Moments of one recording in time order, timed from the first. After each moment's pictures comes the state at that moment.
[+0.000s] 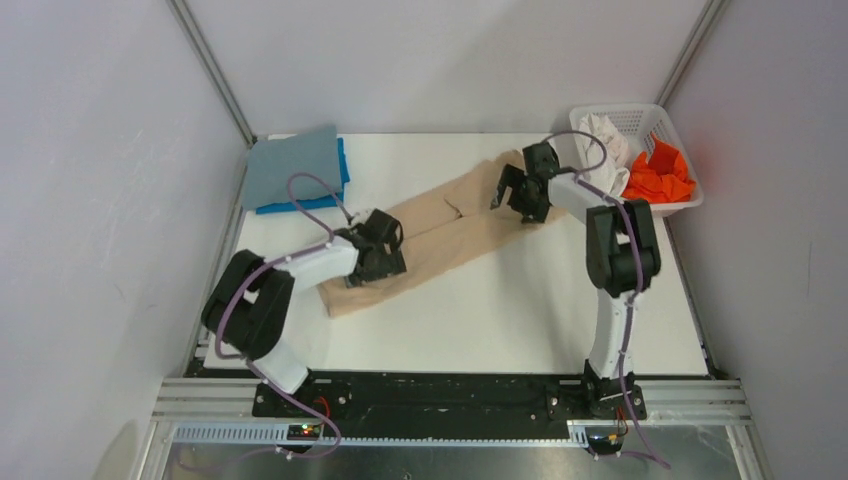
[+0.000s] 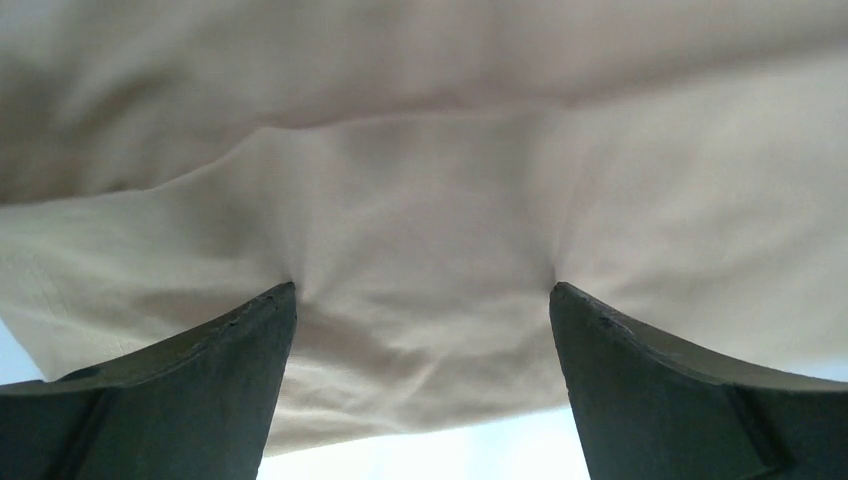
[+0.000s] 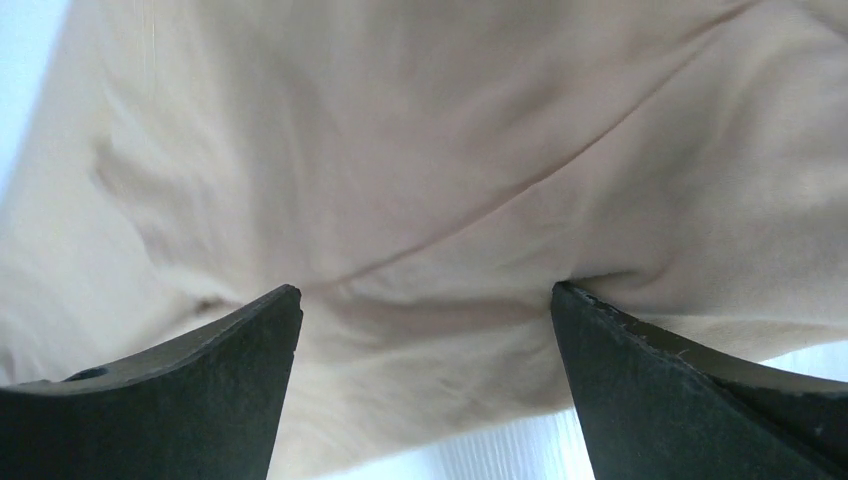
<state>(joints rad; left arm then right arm) -0.48 1.68 0.97 -0.47 -0.28 -0.75 0.23 1.99 1.38 -0.40 -0.09 0.57</state>
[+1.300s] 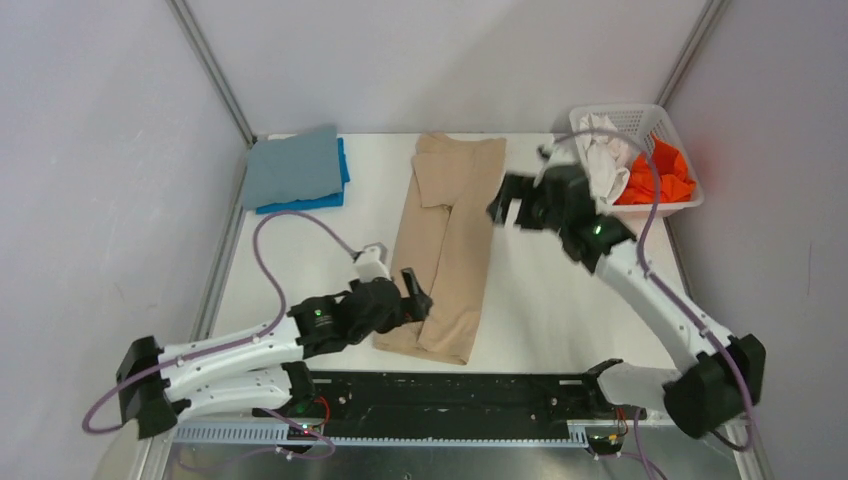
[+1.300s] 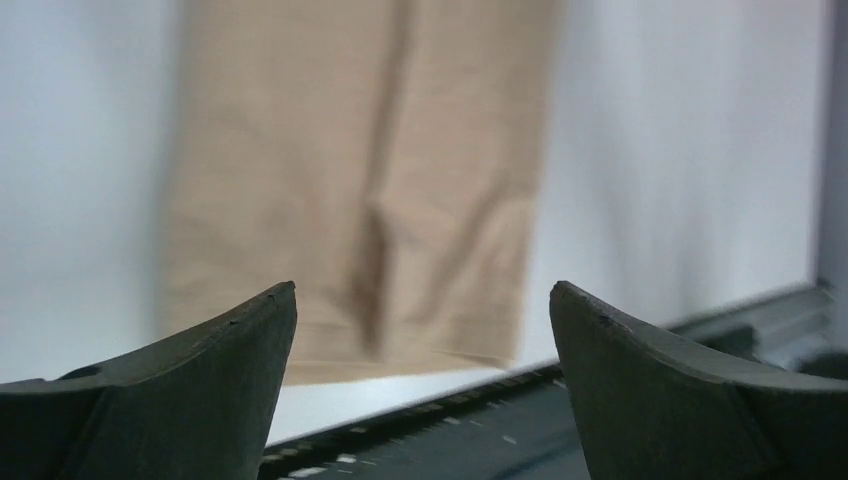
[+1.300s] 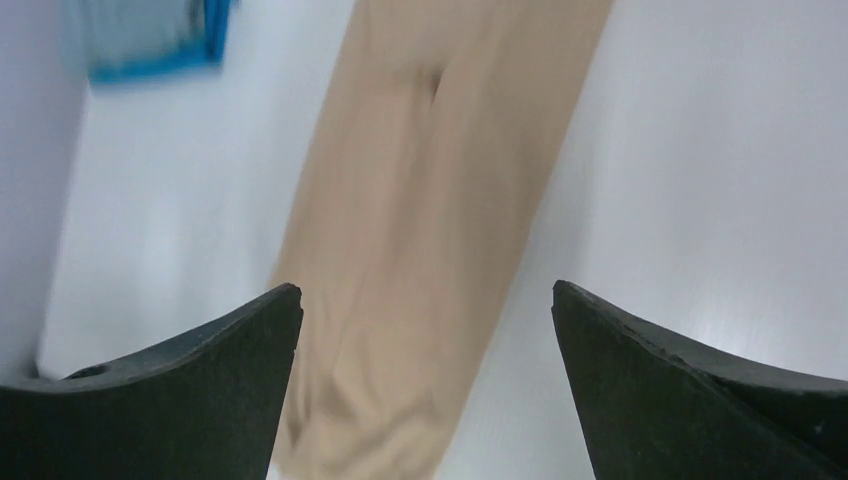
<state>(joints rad) -1.15 0.99 0.68 -0.42 -0.46 -1.07 0.39 1.28 1.18 -0.40 -0.01 0.45</state>
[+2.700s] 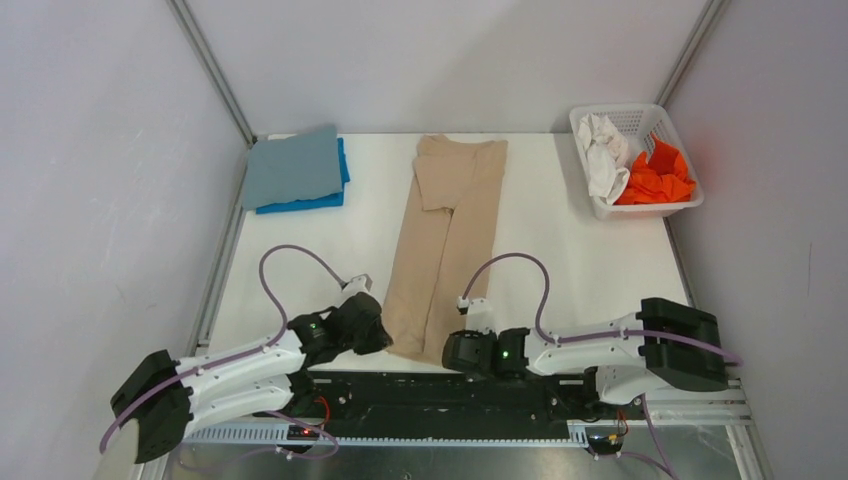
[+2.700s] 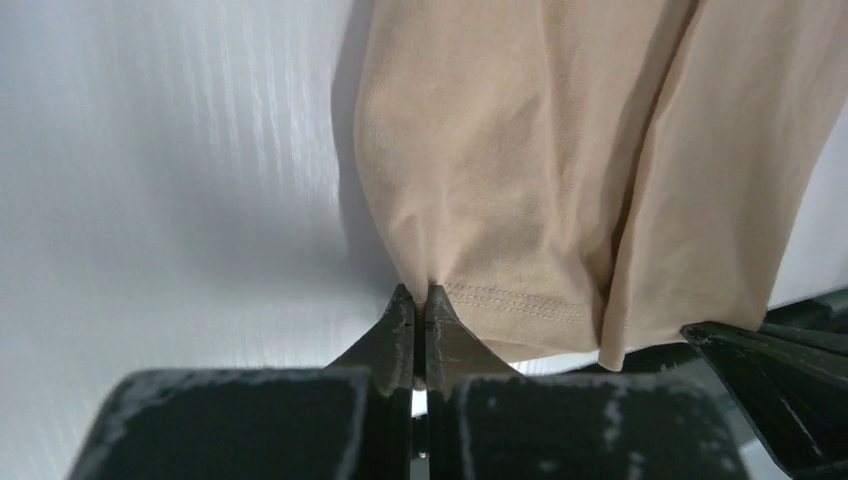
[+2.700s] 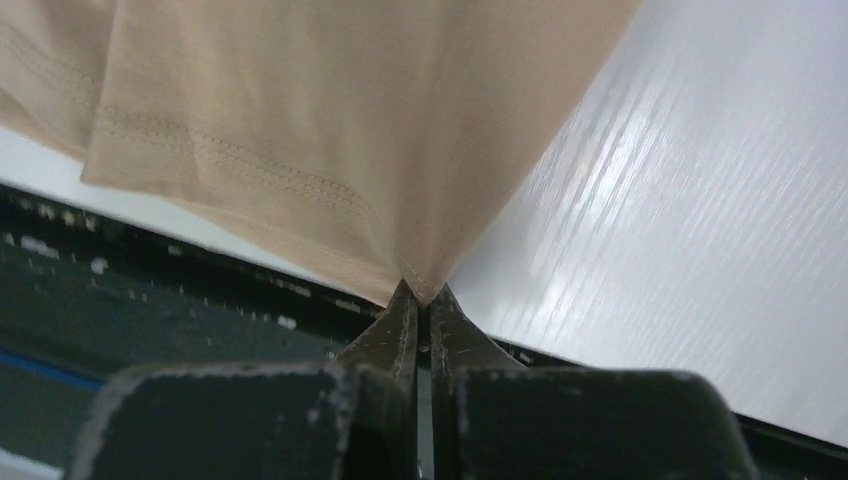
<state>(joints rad) -0.91 0.93 0.33 -0.37 -0.17 -1.04 1.41 1.42 0.69 -0.49 0.43 1.11</state>
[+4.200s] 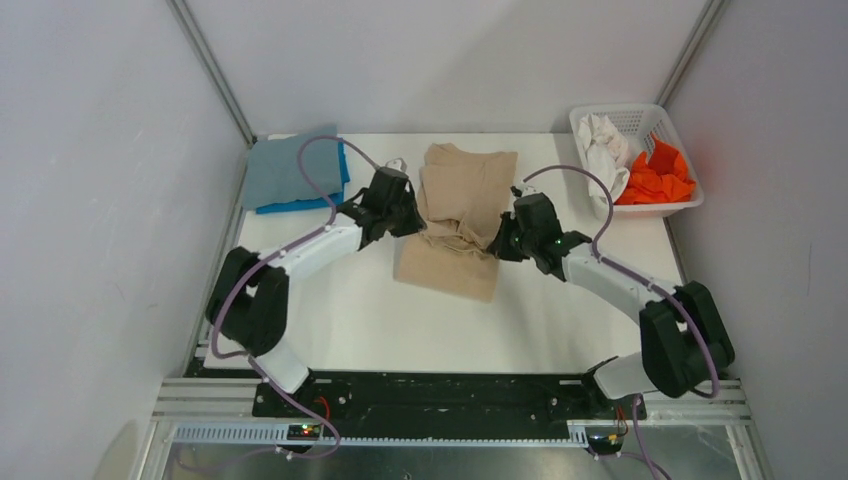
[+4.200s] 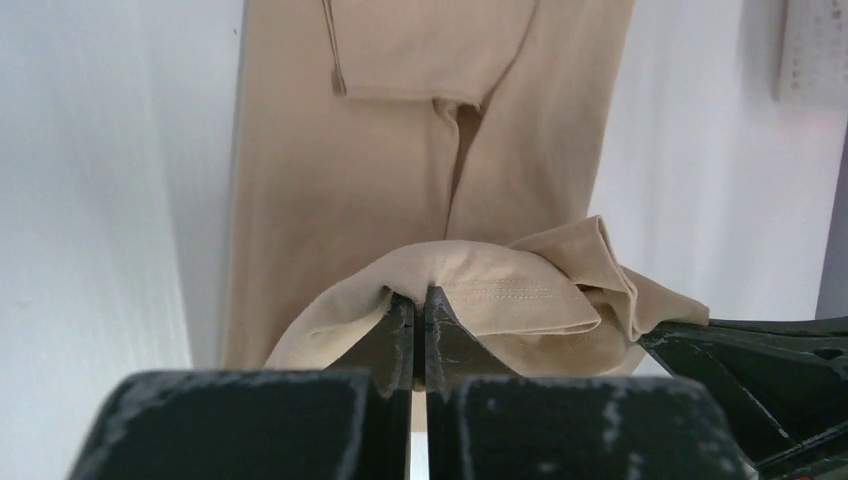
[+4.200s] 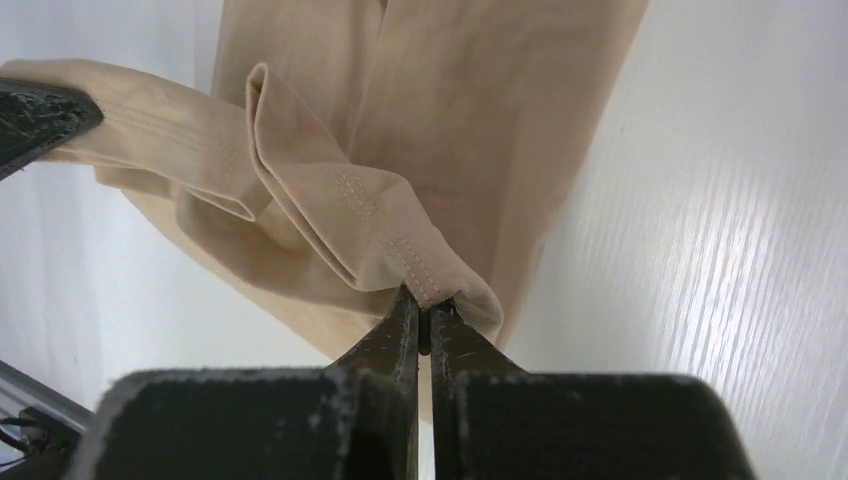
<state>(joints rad) -0.57 1.61 1.14 -0.26 -0.01 -0.70 0.51 1.38 0.84 -0.20 -0.04 0.56</state>
